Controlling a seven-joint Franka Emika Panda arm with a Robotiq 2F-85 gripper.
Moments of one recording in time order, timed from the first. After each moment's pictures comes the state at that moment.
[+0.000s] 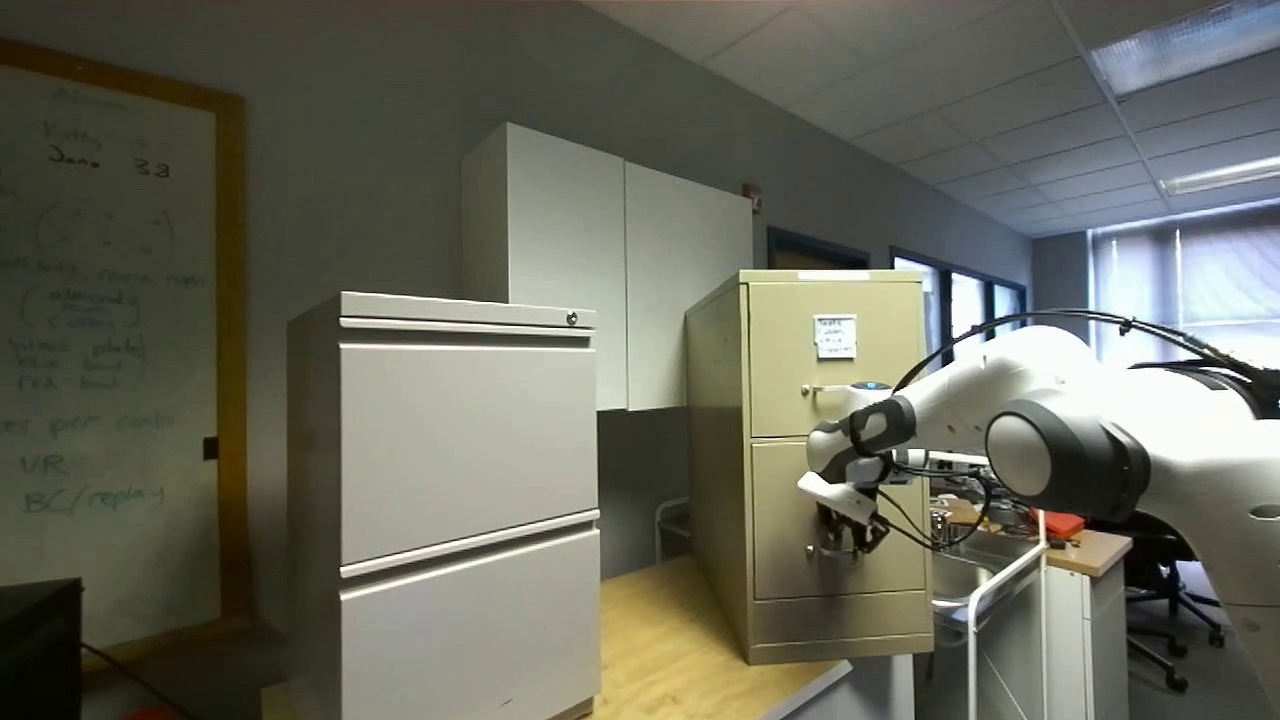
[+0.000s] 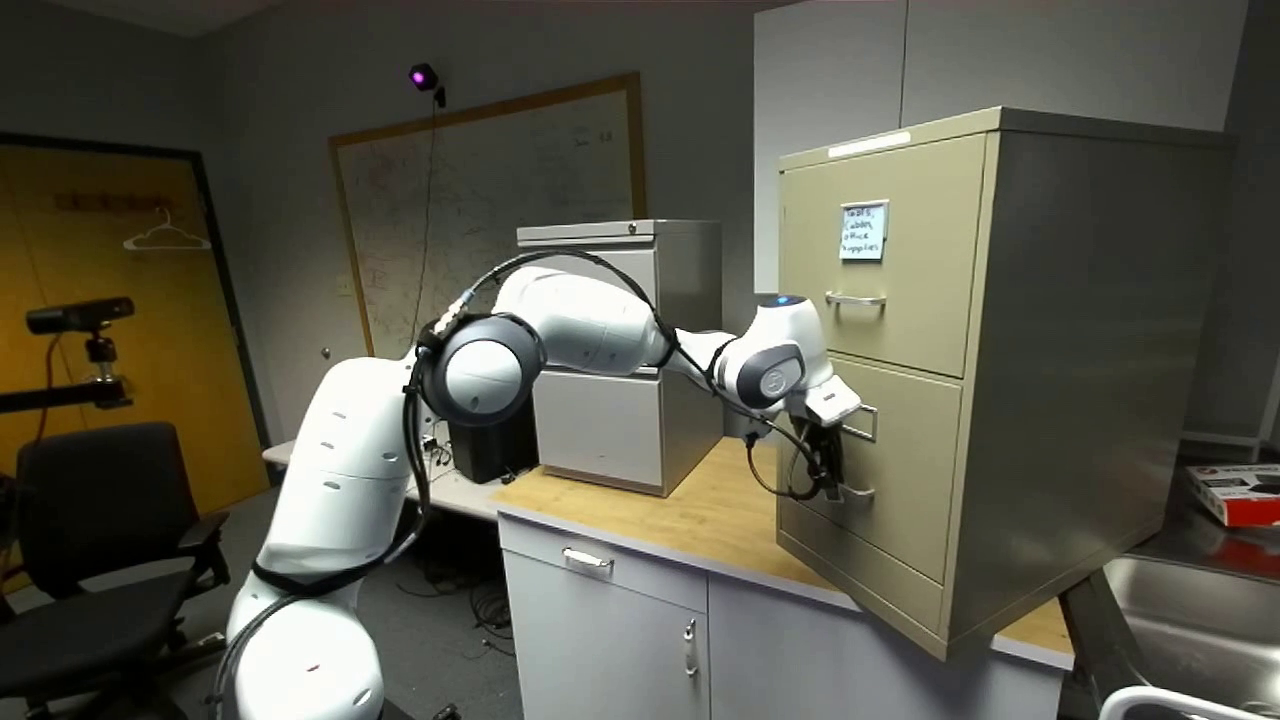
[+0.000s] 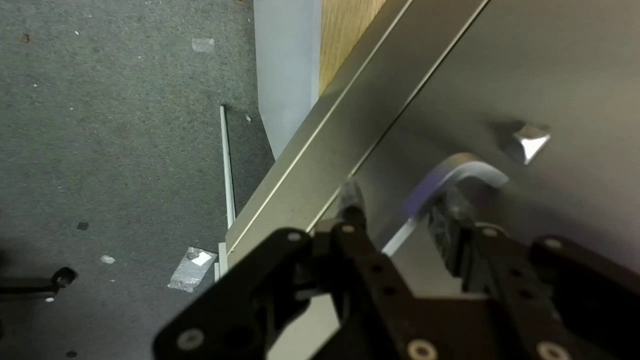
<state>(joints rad) -0.25 0.41 -0.29 -1.55 0.10 2.30 0.95</state>
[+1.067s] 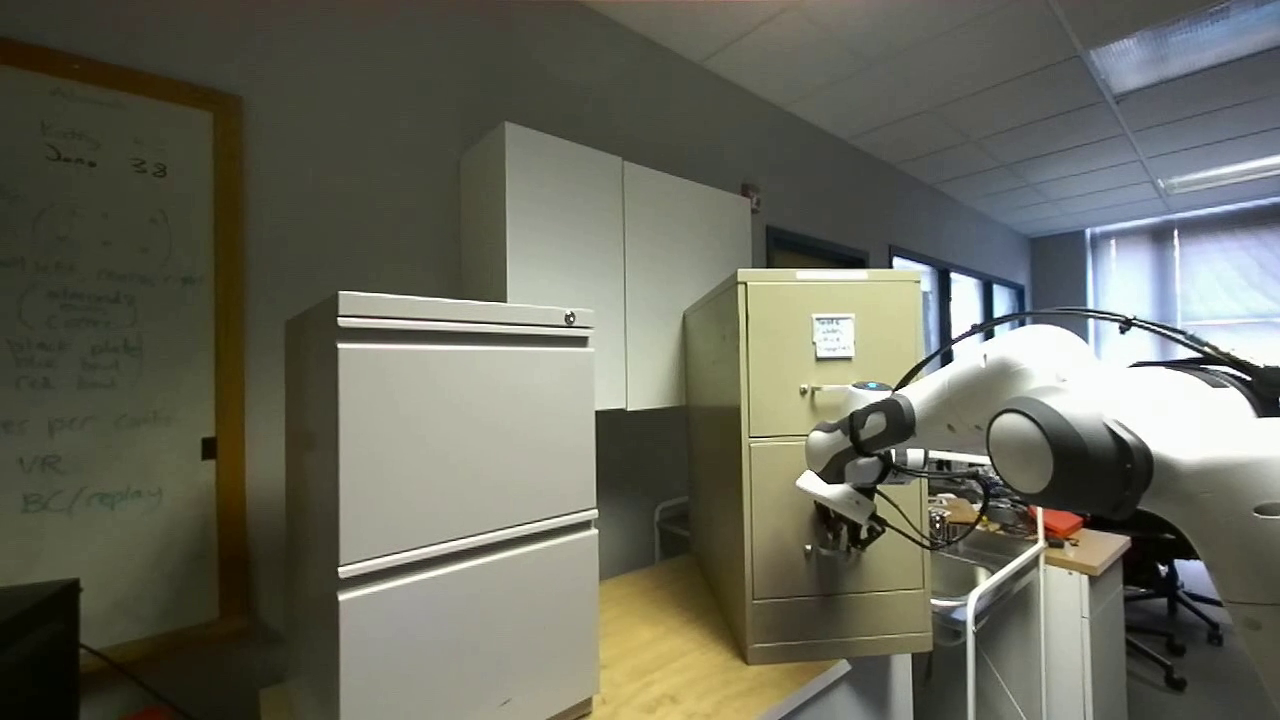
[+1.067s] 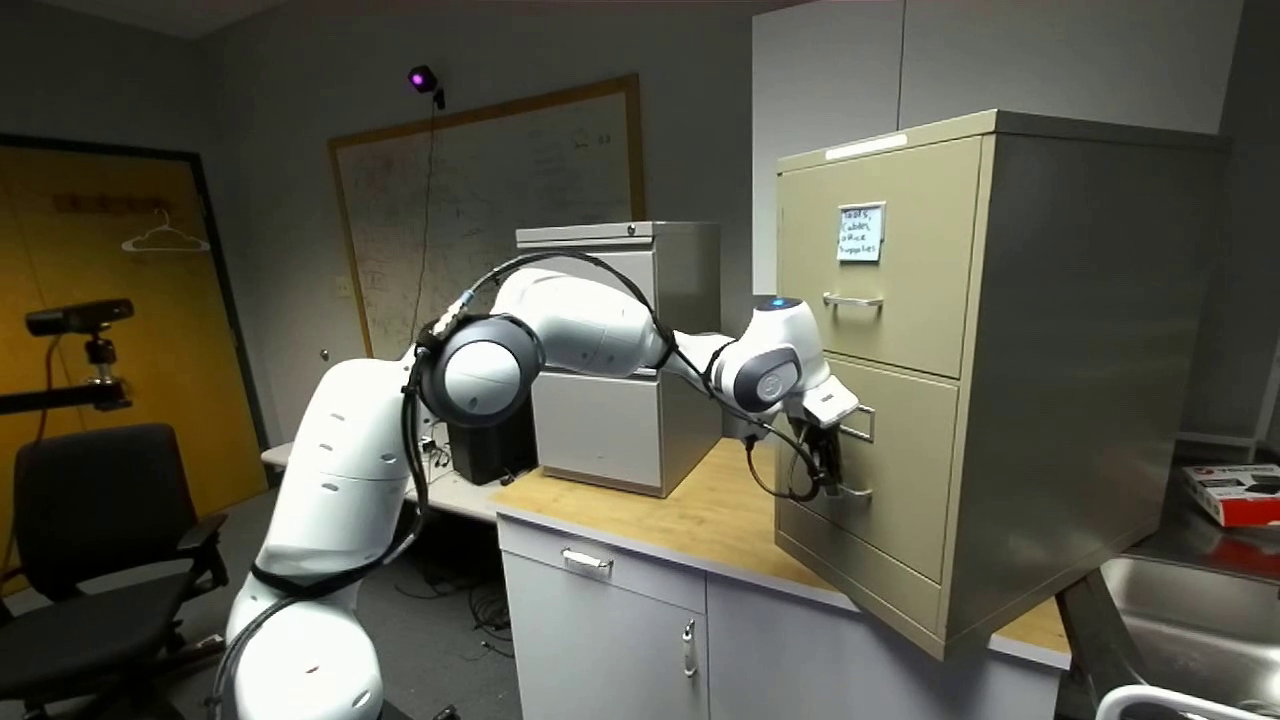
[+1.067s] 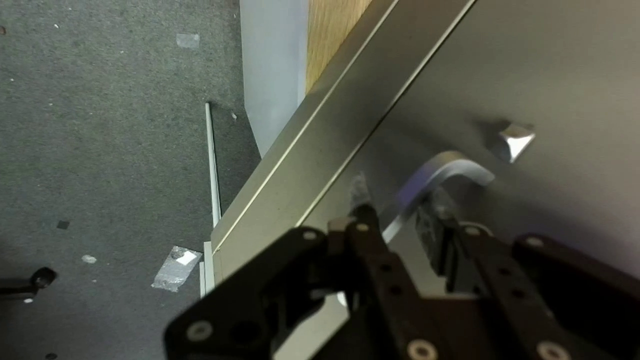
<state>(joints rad) -0.25 0.40 -0.28 -1.57 0.11 2.34 0.93</state>
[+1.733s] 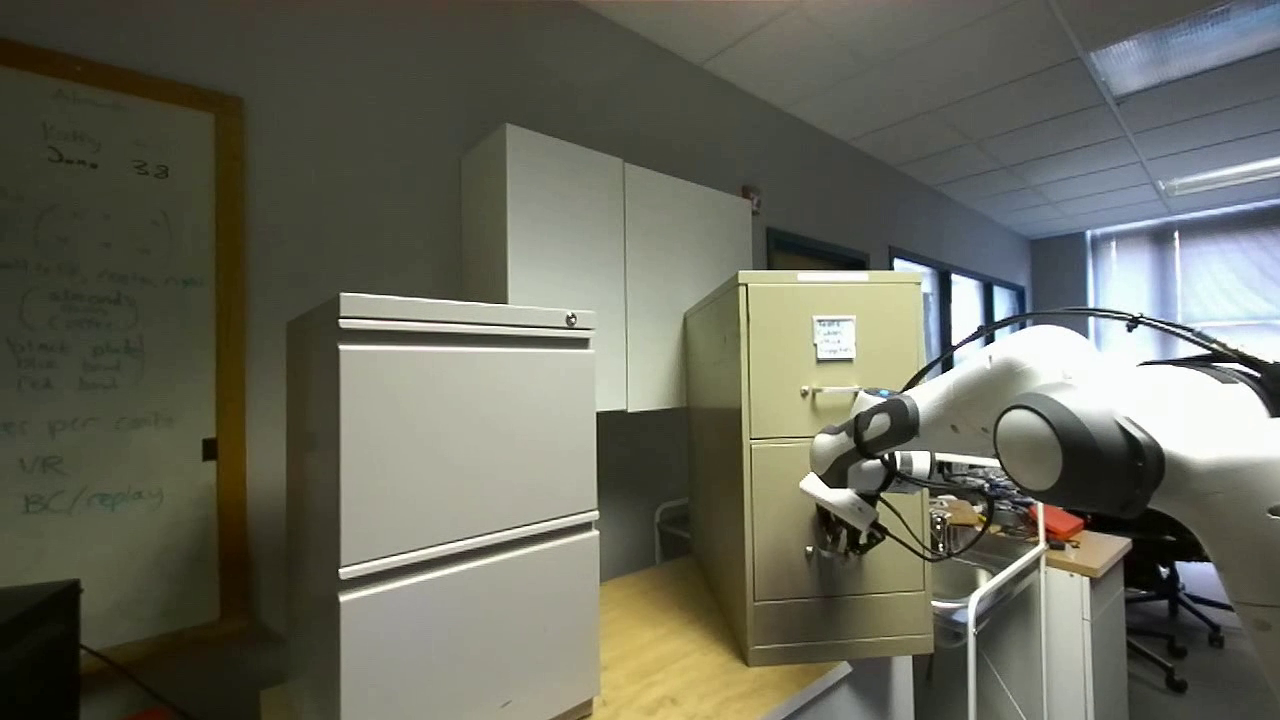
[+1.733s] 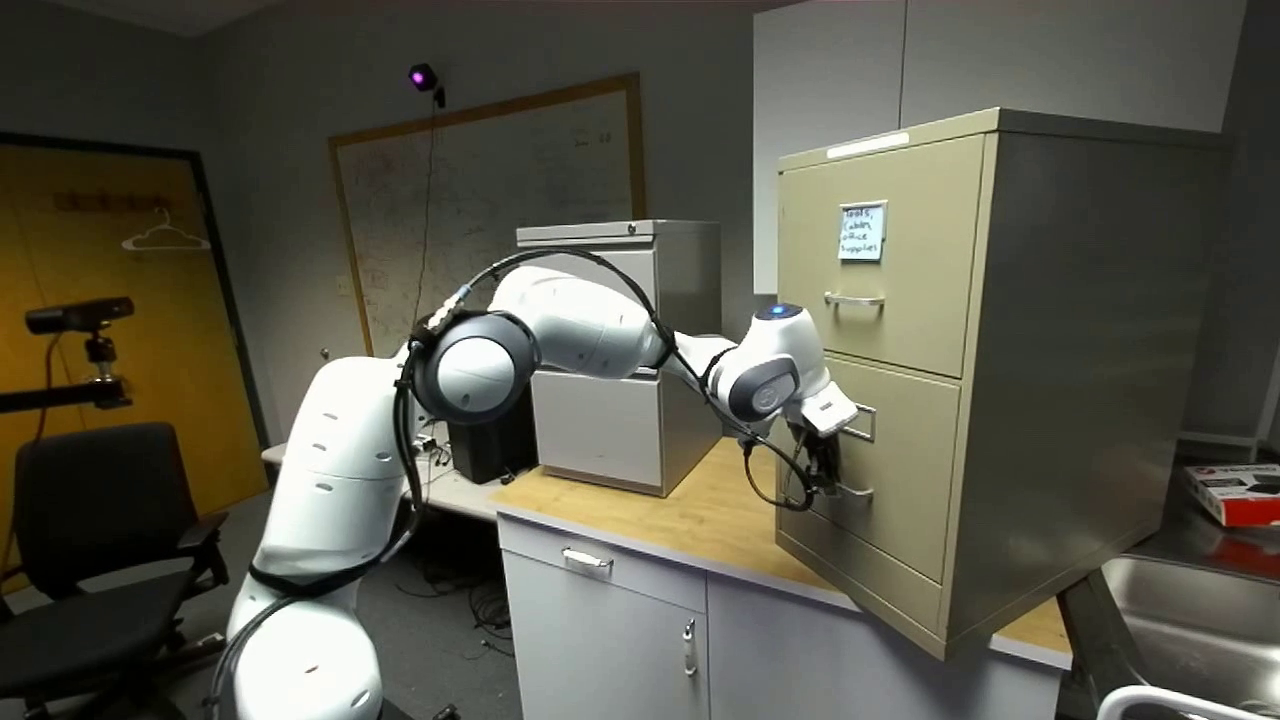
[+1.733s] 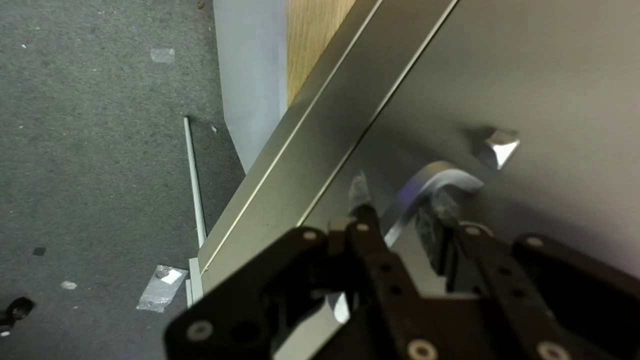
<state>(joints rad) -0.26 0.38 -0.27 -1.63 0.19 2.43 0.90</state>
